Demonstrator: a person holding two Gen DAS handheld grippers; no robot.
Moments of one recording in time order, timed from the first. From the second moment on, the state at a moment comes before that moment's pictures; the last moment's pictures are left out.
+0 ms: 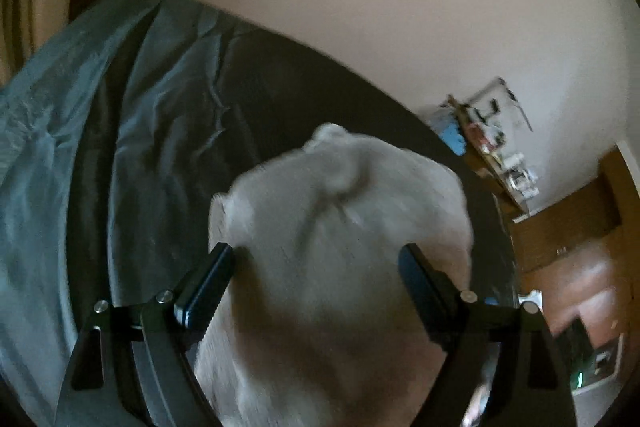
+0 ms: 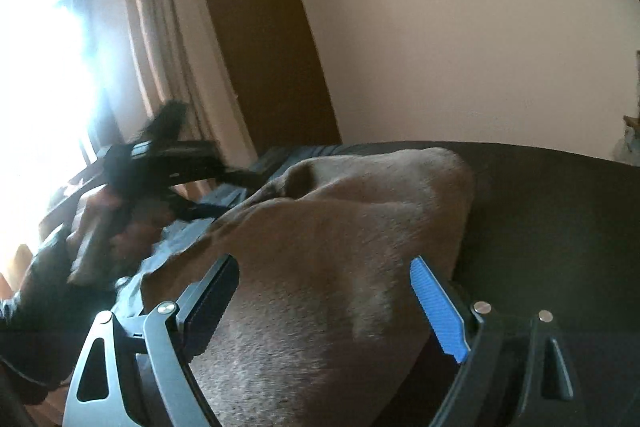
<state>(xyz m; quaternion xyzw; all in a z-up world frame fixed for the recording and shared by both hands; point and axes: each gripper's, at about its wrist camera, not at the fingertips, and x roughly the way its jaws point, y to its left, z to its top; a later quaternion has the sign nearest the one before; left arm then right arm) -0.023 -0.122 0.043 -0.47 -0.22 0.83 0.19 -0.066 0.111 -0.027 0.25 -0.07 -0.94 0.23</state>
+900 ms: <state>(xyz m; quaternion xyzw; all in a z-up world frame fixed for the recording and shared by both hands) 0.022 -0.109 -0.010 -0.47 -0.18 0.84 0.20 -0.010 0.089 -0.061 0.35 0.13 -0.92 0.09</state>
